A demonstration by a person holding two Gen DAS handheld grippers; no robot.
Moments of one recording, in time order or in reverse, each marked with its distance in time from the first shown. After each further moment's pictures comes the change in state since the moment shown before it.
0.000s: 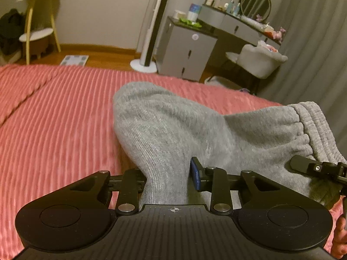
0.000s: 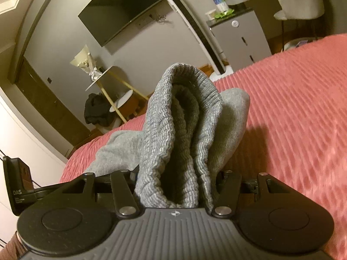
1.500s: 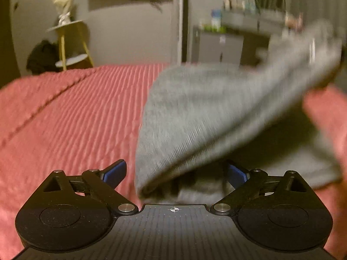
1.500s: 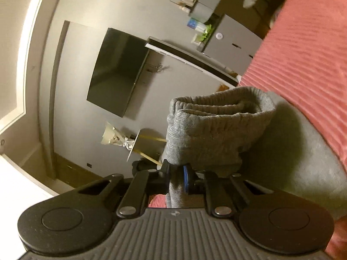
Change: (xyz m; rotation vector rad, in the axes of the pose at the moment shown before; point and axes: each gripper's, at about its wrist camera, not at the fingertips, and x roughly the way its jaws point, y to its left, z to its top) left arm -0.004 -0.028 -0.114 0.071 -0.132 0.246; right arm -0.040 -0.045 -0.032 0.474 -0.240 0.262
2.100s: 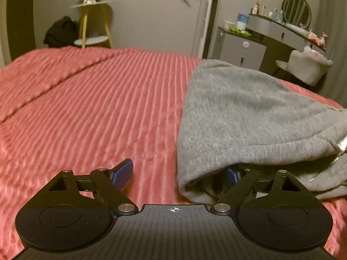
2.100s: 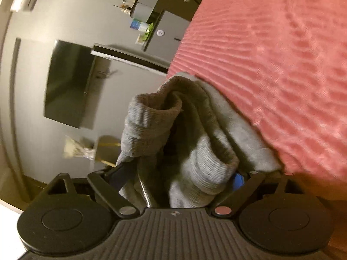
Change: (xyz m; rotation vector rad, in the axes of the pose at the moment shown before) left arm 0.006 0.039 -0.010 -0.128 0.064 0.058; right arm -0.010 -0.084 -0.031 0.200 0.001 -0.189
